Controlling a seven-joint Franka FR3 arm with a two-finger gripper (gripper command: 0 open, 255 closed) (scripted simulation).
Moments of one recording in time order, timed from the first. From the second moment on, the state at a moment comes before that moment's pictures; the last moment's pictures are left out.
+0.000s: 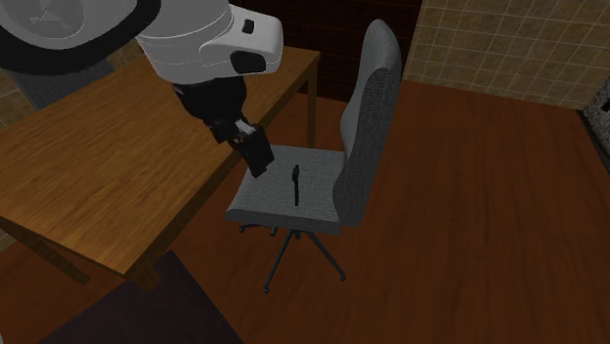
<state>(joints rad) 0.05 -0.69 -0.05 -2.44 0.06 1.93 0.03</state>
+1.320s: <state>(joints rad) 0.19 0.00 -0.04 -2.32 0.15 2.54 -0.30</state>
